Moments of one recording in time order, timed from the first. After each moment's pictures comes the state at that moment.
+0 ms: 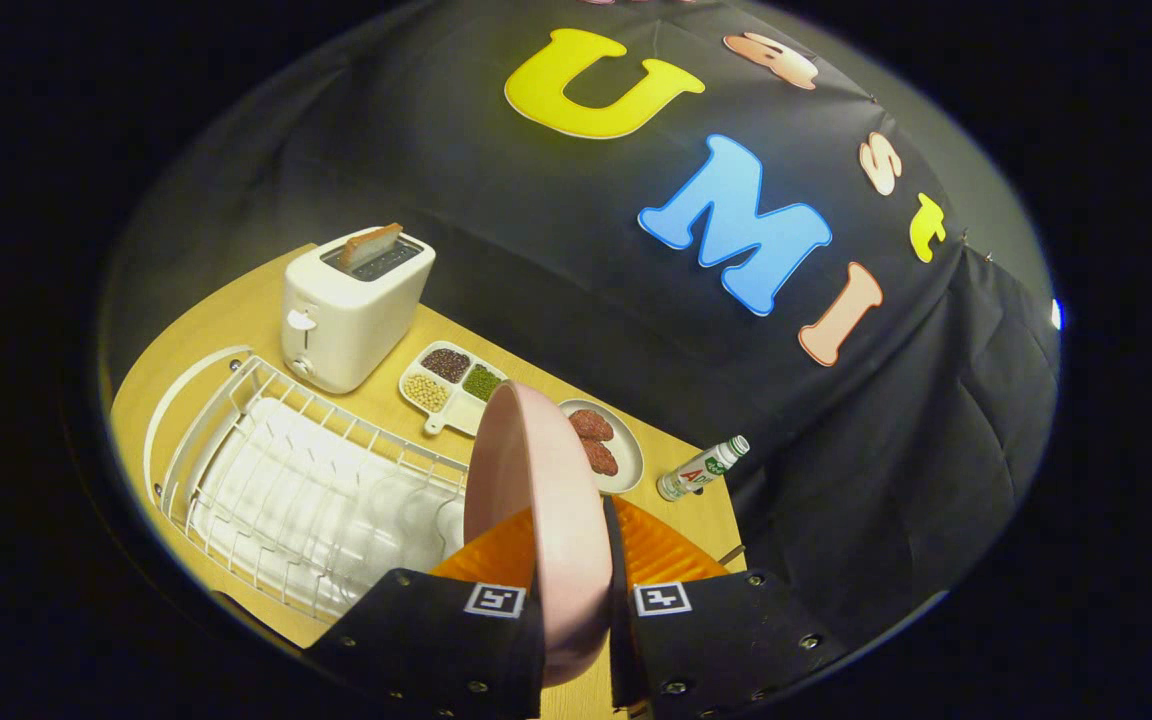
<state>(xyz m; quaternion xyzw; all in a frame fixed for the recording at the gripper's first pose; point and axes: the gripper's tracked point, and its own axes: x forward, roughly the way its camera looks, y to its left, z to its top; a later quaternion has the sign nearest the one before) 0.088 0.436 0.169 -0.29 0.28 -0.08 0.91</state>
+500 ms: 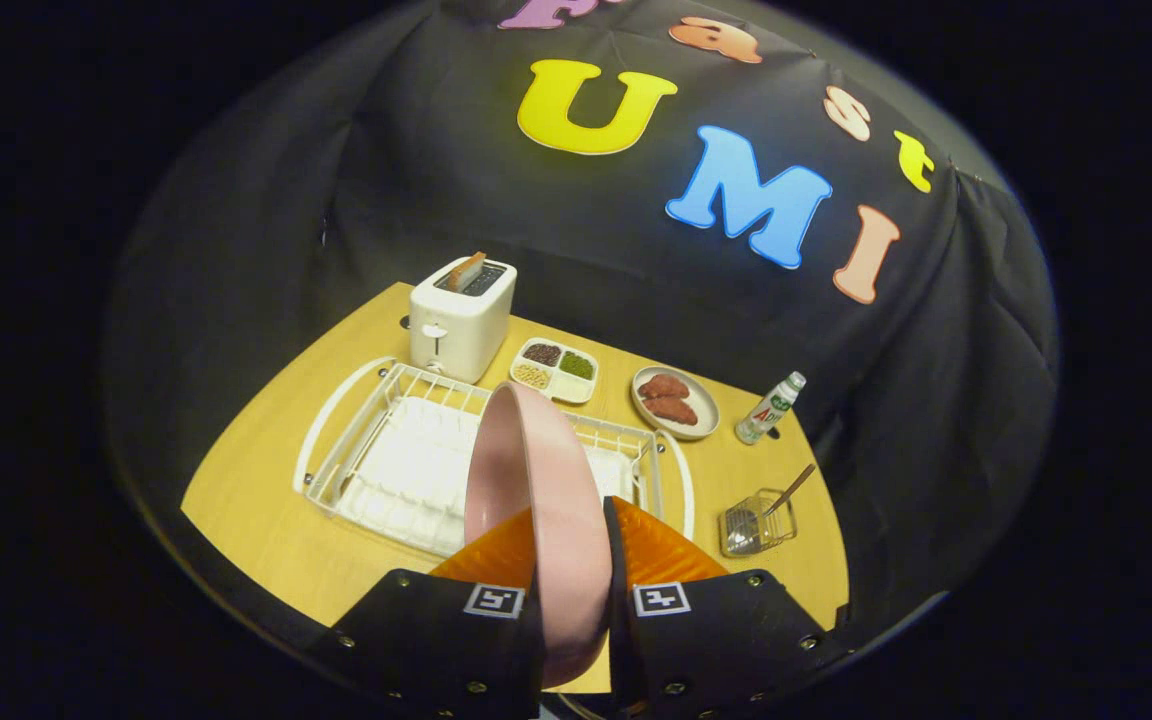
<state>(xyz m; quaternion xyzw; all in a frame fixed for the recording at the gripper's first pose) -0.053 0.481 0.156 -0.14 0.31 0.02 0.94</state>
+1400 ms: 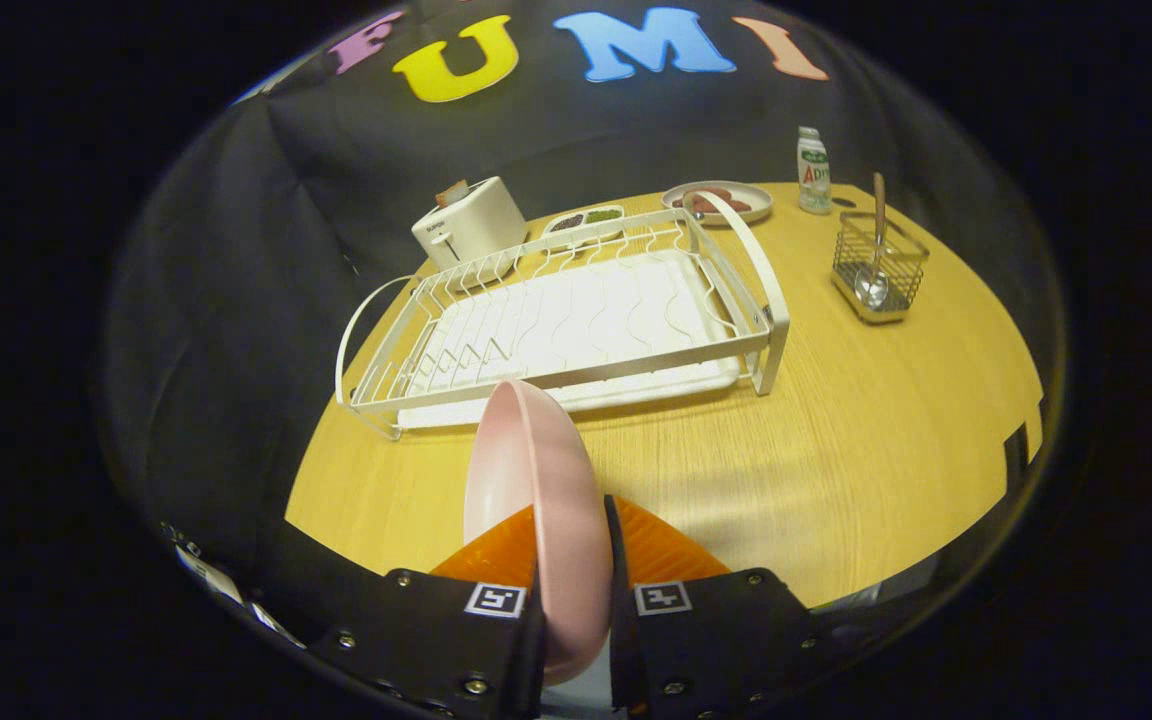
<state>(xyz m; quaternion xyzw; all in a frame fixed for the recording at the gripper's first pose) -0.122 0.447 -0.023 0.16 0.40 0.10 0.90</state>
